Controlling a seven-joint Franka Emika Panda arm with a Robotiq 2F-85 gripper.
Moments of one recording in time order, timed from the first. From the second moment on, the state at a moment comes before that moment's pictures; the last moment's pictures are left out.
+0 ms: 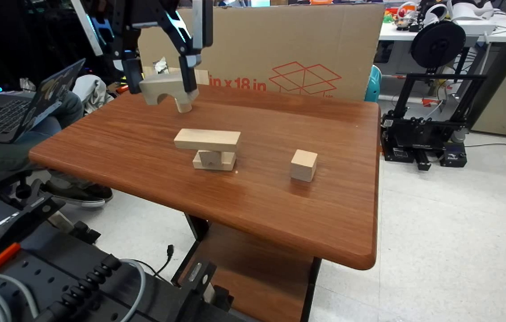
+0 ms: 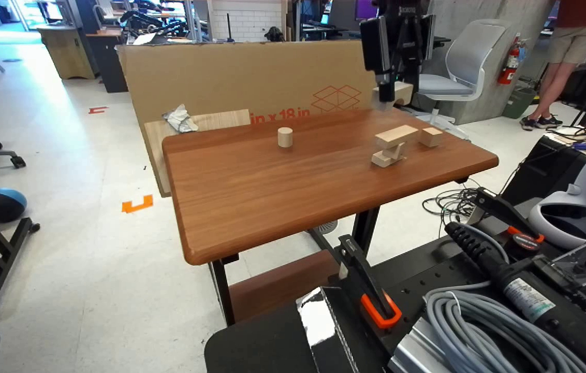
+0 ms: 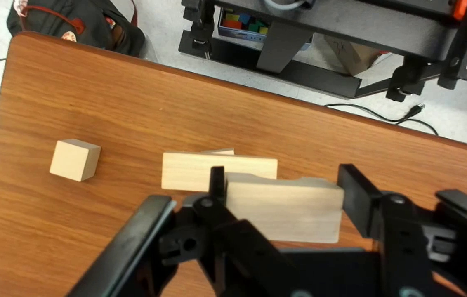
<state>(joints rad) 0.01 0.20 0.00 -2.19 -0.14 2.14 -0.21</state>
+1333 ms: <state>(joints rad) -0.04 0.30 -0.04 -2.13 -0.13 2.10 -0.24</state>
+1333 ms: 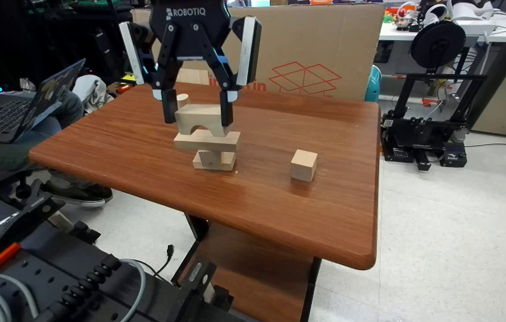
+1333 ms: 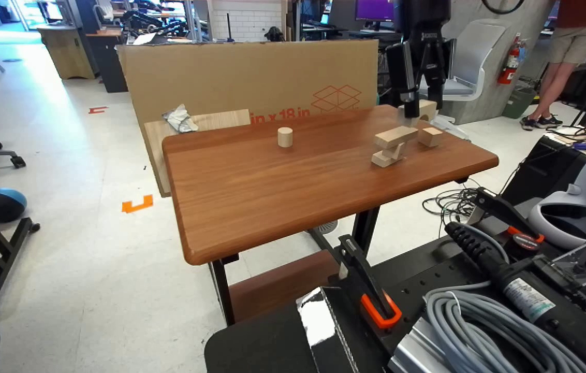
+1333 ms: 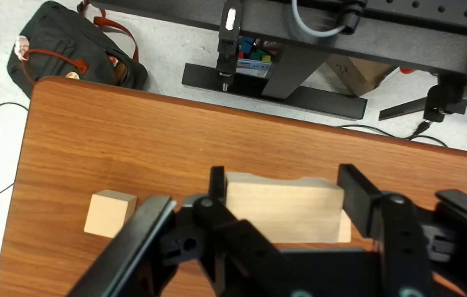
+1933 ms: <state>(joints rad) -0.04 0.33 -0.02 -2.11 -0.13 2.10 -0.25</state>
